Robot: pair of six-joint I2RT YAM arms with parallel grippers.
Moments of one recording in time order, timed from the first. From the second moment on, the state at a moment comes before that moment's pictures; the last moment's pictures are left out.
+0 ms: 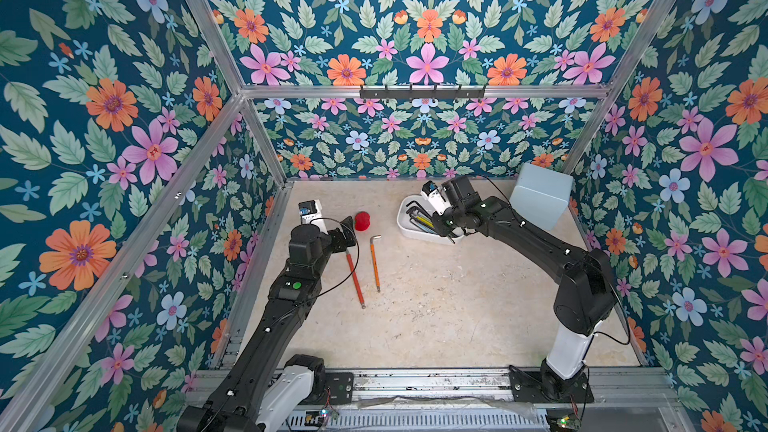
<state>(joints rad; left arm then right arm) -0.23 0.94 0.71 -0.06 -0.07 -0.33 0.61 1.84 1.61 -0.60 -0.08 -0.17</state>
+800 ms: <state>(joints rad) -0.23 0.94 0.70 -0.06 -0.07 -0.33 0.51 2.28 1.96 -0.67 -0.12 -0.34</state>
